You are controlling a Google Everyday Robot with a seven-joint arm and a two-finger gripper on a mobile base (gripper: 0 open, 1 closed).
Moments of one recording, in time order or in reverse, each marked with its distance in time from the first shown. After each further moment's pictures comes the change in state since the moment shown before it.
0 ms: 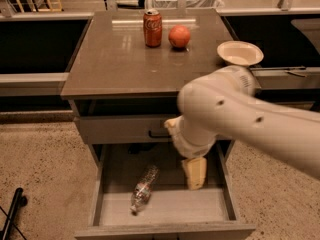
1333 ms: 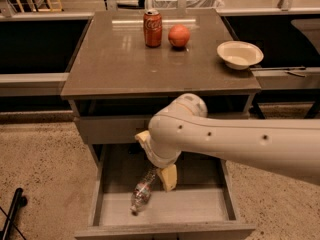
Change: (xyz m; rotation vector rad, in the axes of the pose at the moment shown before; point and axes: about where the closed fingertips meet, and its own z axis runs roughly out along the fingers) arm -0.066 -0.031 0.097 0.057 -0.086 -0.244
